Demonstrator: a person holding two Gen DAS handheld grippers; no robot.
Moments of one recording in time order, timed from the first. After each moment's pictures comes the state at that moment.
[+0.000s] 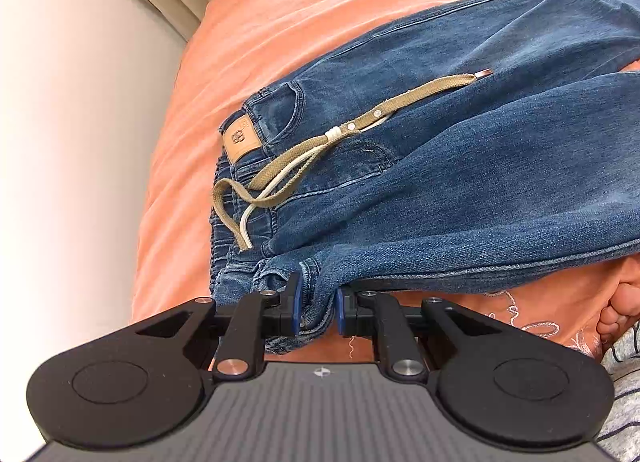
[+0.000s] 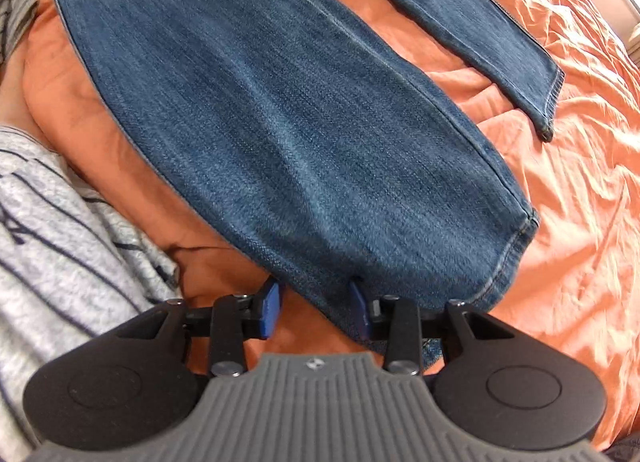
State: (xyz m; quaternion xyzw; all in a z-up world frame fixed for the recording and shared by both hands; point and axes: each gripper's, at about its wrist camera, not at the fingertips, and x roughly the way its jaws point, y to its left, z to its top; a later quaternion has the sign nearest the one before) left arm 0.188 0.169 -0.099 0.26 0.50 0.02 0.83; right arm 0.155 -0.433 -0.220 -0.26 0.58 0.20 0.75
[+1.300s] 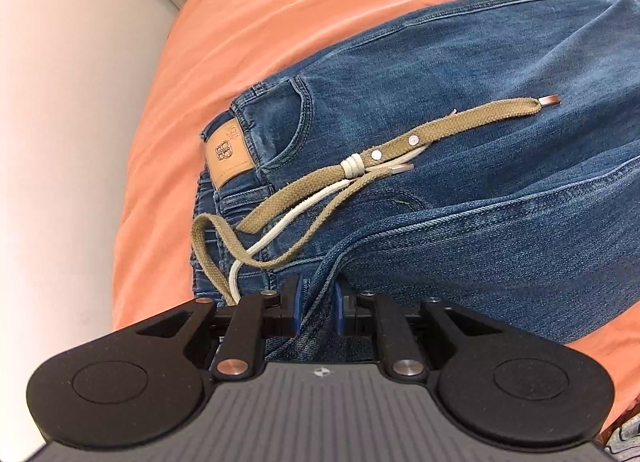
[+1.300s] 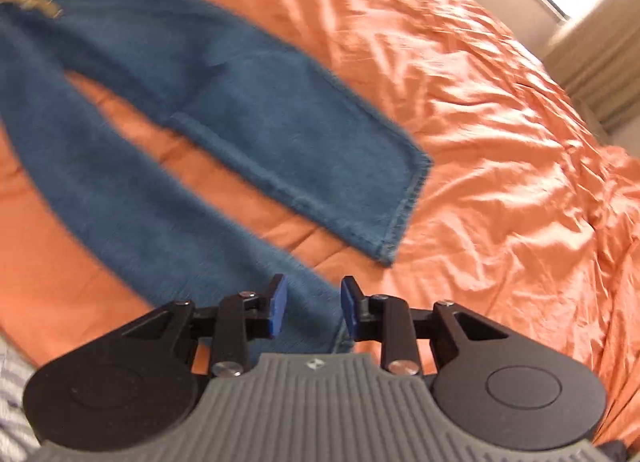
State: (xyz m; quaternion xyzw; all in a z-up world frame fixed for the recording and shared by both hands) left arm 0.284 0.179 -0.133 0.24 0.55 0.03 0.80; right arm 0.273 -0.451 -0.130 -0.27 0.53 0.15 0.79
